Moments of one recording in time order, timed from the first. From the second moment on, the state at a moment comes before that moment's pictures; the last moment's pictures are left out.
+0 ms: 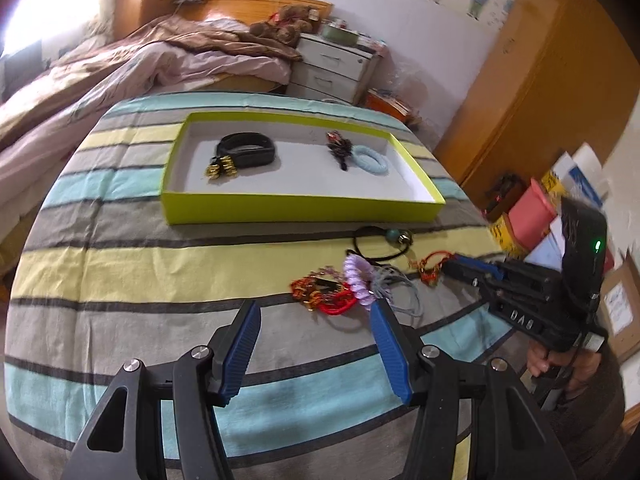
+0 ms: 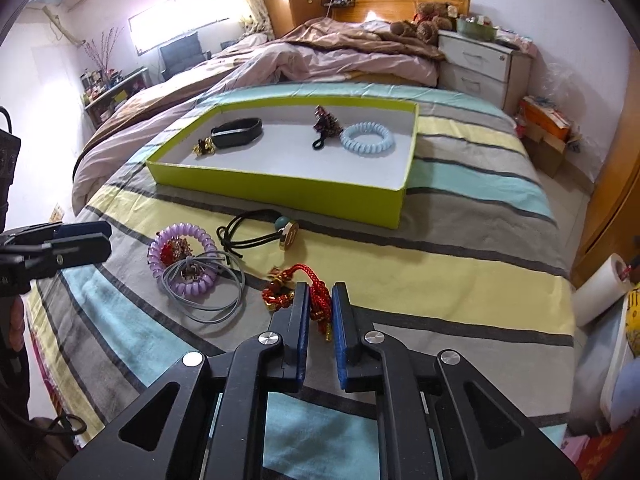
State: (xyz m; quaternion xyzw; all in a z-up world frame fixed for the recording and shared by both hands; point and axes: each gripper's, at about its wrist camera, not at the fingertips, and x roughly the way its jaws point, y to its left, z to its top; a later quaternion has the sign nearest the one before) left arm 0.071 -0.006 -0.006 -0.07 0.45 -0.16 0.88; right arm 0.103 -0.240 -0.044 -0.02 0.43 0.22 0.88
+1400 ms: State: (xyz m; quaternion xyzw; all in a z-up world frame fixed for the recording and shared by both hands) left arm 0.098 -0.103 -0.026 0.11 0.47 -0.17 0.86; right arm 0.080 -0.271 -0.032 0.04 0.38 0.19 0.90
